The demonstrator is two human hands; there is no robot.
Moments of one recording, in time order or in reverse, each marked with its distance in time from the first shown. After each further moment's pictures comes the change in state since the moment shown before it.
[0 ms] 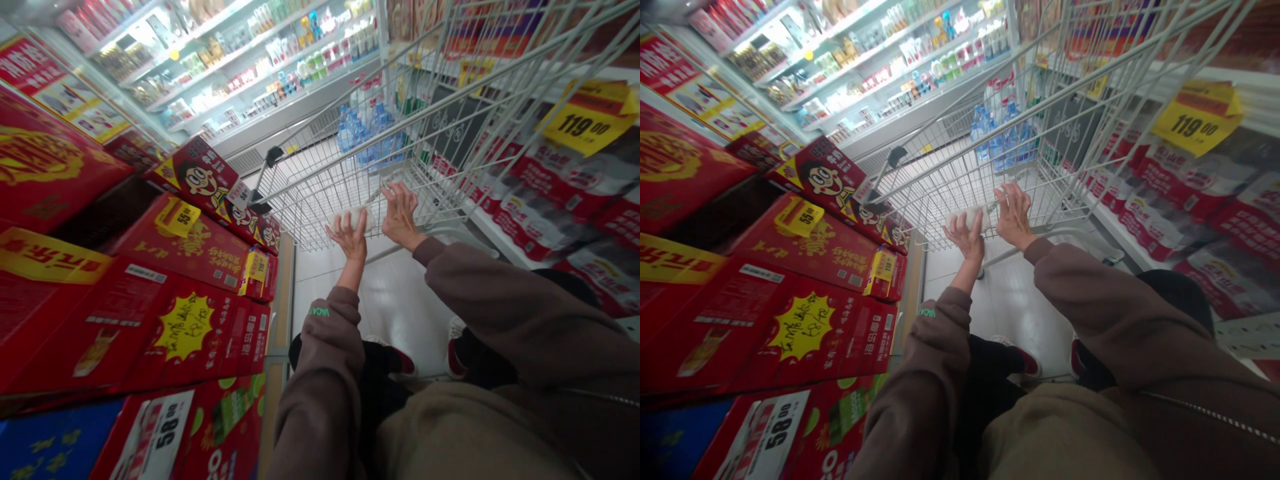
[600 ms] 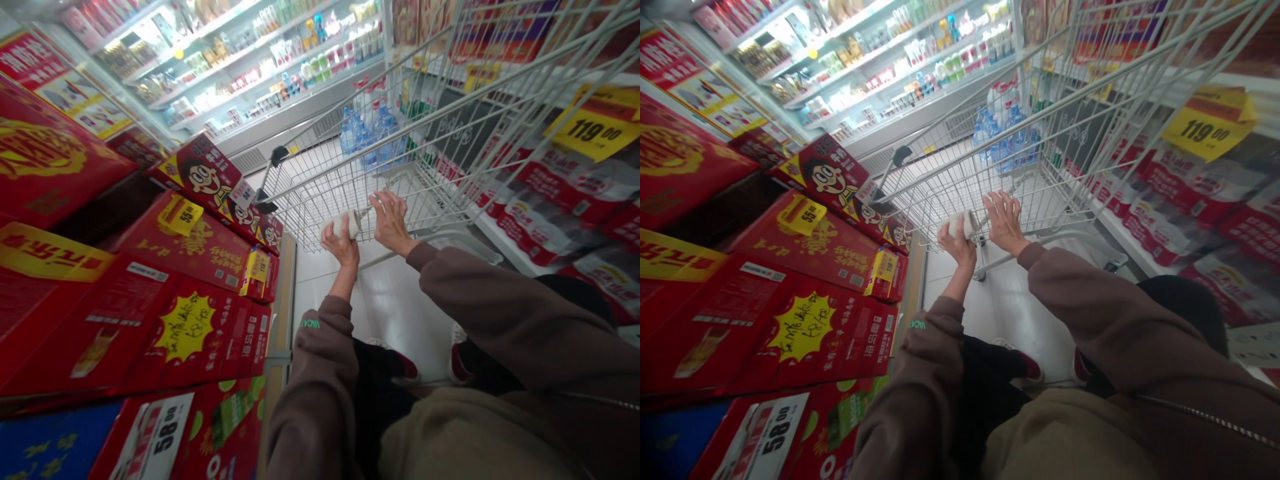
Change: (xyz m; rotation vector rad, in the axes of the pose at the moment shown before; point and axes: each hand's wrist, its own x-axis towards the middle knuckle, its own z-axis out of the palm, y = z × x) left_hand 0.000 -0.025 -0.027 0.020 0.140 -0.130; right_hand 0.002 -0.033 0.018 -0.017 -0.070 -0.090
